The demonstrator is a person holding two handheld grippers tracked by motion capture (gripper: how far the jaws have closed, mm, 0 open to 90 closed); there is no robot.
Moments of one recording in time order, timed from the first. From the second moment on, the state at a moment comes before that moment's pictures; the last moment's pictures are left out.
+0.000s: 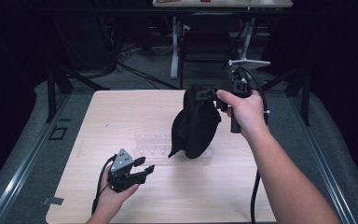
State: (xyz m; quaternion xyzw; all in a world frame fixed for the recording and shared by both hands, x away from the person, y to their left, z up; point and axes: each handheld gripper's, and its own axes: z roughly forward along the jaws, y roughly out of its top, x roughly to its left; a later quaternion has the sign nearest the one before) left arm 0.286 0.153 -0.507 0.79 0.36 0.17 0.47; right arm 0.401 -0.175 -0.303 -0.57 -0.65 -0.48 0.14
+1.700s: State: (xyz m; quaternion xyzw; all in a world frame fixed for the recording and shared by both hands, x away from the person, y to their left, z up) left arm 0.310 0.105 -0.519 0.80 0.33 0.18 0.46; right arm 0.402 -0.145 -0.304 -0.55 -0.66 -0.48 0.16
